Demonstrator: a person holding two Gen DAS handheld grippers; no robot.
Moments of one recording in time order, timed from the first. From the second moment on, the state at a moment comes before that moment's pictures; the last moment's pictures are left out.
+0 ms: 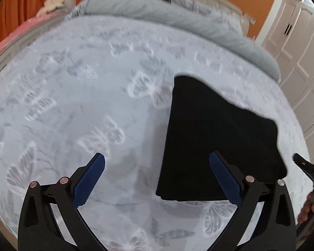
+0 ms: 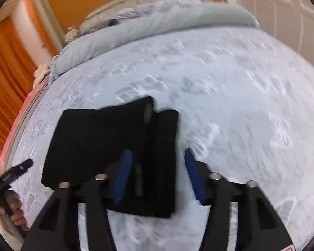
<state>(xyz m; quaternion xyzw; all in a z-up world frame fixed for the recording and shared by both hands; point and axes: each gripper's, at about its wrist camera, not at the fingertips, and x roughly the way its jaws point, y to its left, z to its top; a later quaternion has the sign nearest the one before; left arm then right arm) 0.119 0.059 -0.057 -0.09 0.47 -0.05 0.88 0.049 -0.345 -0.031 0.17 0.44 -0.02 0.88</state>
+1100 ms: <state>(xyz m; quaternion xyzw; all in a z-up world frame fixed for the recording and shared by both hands) 0.020 0.066 -0.008 -0.10 0.39 -0.20 0.89 0.013 -0.314 -0.047 0.20 0.52 0.13 0.82</state>
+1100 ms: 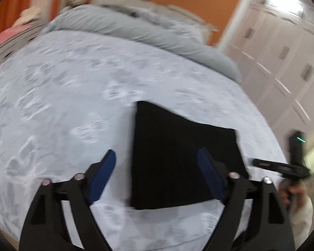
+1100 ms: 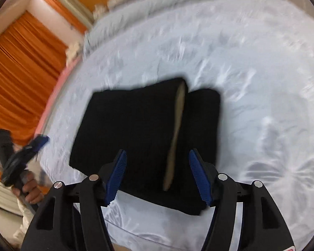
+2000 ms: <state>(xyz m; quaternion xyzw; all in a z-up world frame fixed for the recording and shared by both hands) 0.052 0.049 0.017 -0.09 0.33 -0.18 0.92 0.022 -0.258 0.034 0.09 0.41 0.15 0.90</state>
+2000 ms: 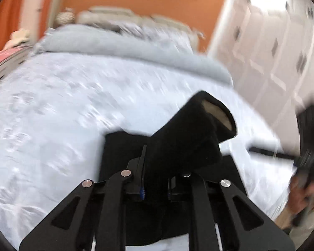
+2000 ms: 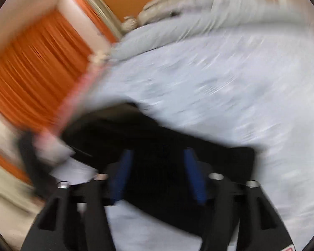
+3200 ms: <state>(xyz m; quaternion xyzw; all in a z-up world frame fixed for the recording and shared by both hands) 0.021 0.152 0.030 -0.10 0.30 -0.09 0.95 0.054 -0.100 -0.023 -0.10 0.40 0.24 0.88</state>
